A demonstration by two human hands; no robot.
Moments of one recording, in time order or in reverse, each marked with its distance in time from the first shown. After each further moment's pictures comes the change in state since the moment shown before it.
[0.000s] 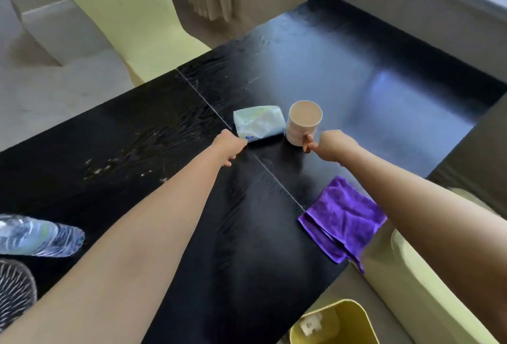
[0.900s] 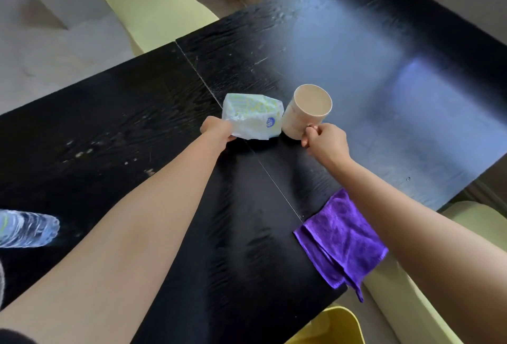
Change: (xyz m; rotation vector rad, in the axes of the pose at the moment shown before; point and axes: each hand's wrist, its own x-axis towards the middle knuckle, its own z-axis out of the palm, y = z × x) left_hand 0.086 -0.002 0.022 -0.619 0.269 -0.138; right_hand 0.063 -0.005 0.043 0.585 0.188 -0.052
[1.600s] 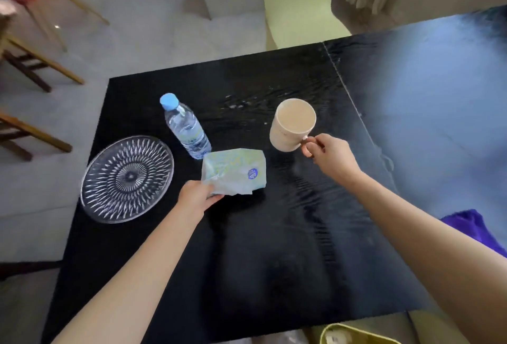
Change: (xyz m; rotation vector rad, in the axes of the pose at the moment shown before) left_hand -0.144 -0.183 -0.332 -0.441 0.217 -0.171; right_hand -0.170 -0.128 0.136 -0.122 -0.356 -0.505
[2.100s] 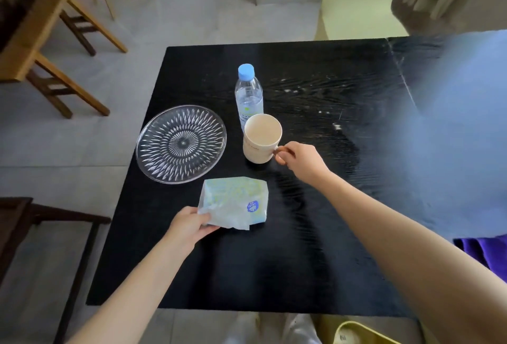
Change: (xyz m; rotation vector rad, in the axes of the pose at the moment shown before) left_hand -0.037 -0.075 -0.143 -0.075 0.111 -0.125; right_hand -0.027 -0.089 0.136 -0.050 -0.330 -0.143
